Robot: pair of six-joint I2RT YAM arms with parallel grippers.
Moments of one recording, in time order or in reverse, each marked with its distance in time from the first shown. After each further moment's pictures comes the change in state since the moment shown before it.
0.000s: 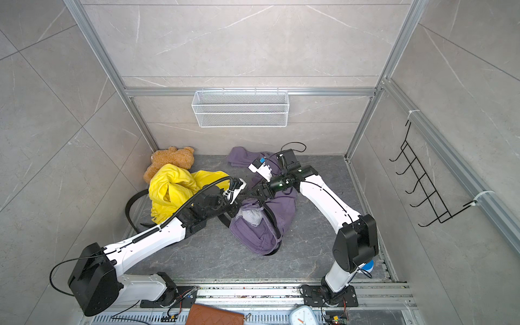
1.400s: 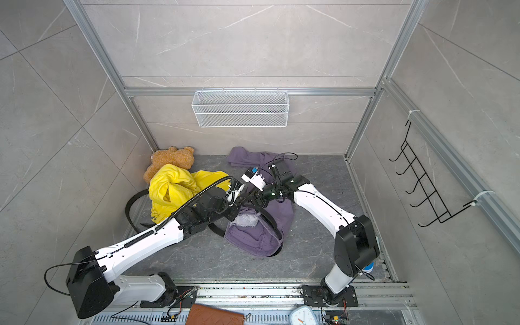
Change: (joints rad) left arm -0.095 -0.030 0.099 -0.311 -0.256 -0.147; right arm 0.089 -0.031 -0.154 0.189 0.112 0.030
